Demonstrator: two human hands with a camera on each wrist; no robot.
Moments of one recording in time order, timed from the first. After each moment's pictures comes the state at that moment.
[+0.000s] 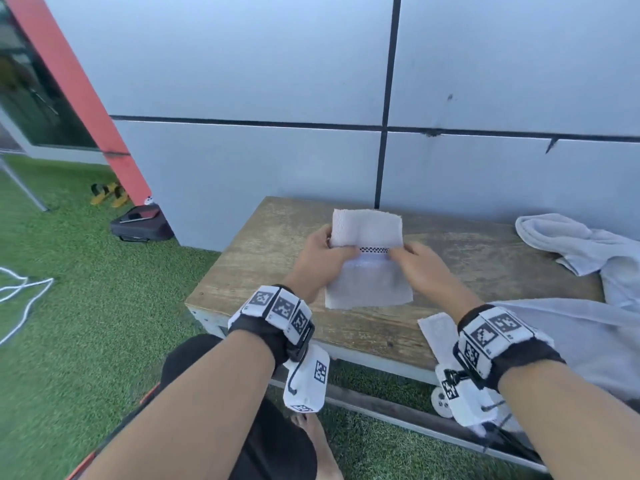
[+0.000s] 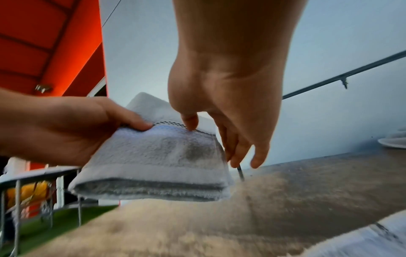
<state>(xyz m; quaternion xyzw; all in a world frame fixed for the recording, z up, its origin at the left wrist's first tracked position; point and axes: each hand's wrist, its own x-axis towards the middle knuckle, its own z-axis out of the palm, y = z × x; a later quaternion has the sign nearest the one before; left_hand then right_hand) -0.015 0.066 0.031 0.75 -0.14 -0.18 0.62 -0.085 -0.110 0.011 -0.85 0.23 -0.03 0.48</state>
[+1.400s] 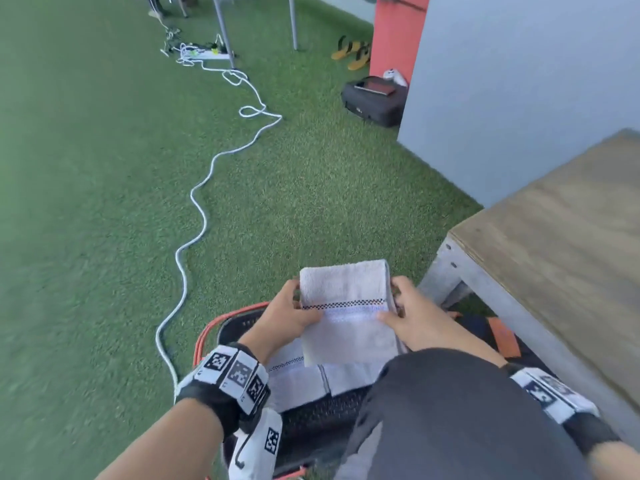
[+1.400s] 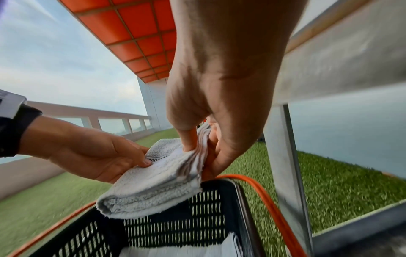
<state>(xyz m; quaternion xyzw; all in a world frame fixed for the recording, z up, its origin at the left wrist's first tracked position) -0.043 0.477 -0.212 0.73 0.28 -0.14 0.60 0.039 0.250 -0.178 -0.88 -0.16 0.31 0.32</state>
